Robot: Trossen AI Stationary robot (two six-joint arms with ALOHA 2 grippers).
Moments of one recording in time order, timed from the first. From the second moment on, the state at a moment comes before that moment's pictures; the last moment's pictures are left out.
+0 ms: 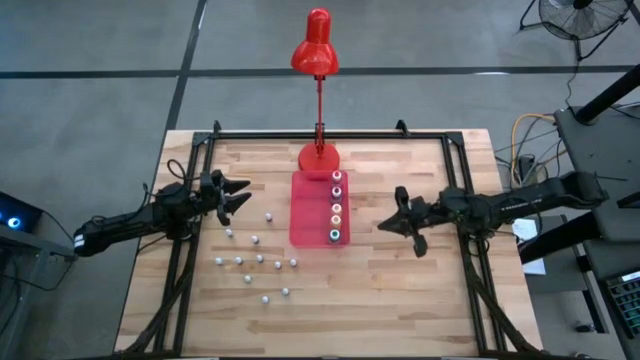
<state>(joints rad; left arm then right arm) 0.25 0.03 0.01 0.03 -0.09 -0.37 0.06 0.88 0.23 0.60 -0.15 0.19</state>
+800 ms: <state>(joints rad) 0.25 0.03 0.01 0.03 -0.09 -0.37 0.10 0.56 0.06 0.55 -0.05 0.25</state>
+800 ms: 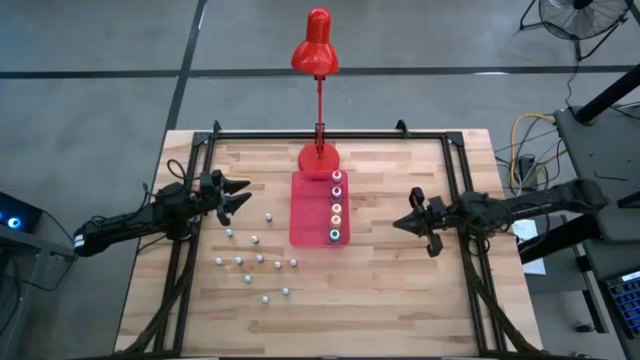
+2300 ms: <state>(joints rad) 0.25 0.03 0.01 0.03 -0.09 -0.37 0.10 0.00 0.02 0.04 0.58 0.25</state>
